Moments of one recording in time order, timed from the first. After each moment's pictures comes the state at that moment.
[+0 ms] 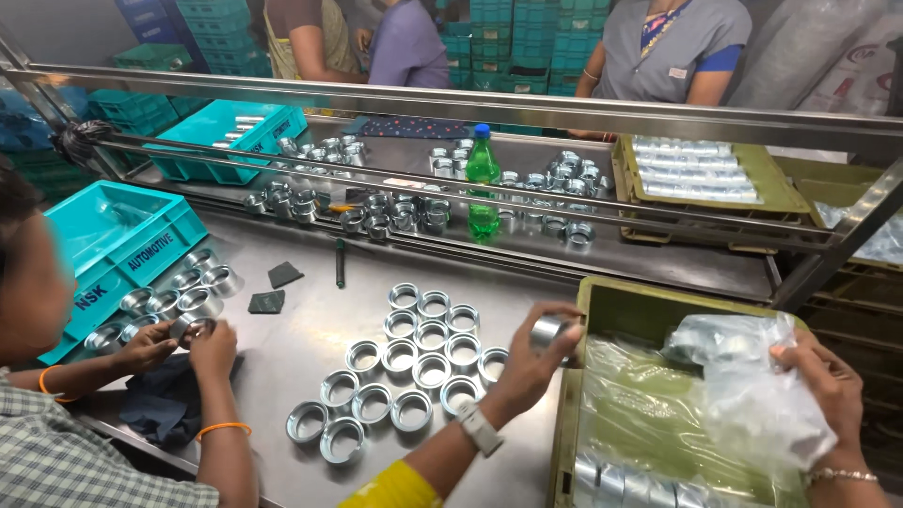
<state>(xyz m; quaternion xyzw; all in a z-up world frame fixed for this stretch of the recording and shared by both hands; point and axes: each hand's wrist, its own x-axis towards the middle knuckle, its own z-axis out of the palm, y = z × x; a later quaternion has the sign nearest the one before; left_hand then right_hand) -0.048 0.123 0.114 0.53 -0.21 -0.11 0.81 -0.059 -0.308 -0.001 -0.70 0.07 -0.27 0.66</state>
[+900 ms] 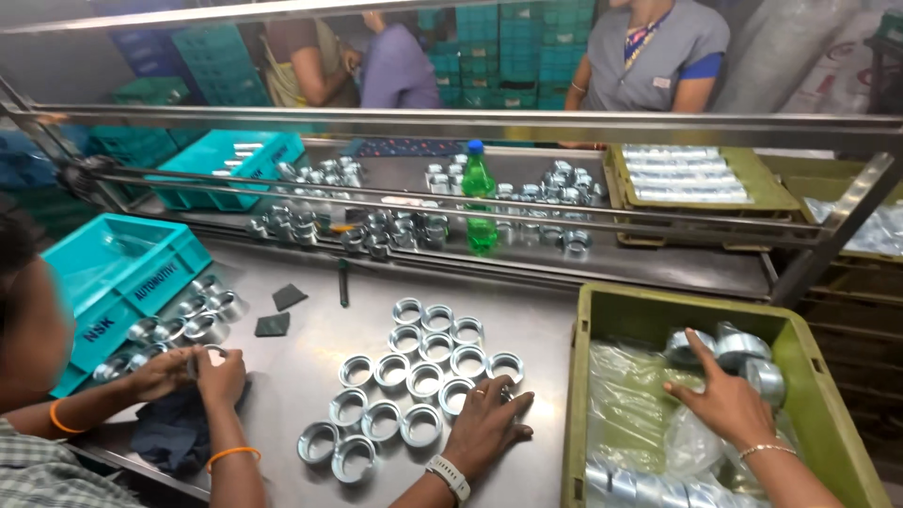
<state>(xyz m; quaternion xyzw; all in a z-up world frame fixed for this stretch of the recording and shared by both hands) -0.074 0.203 0.027 0.90 -0.33 0.09 0.26 -0.043 -0.204 0.018 -0.97 0.19 0.05 0.12</state>
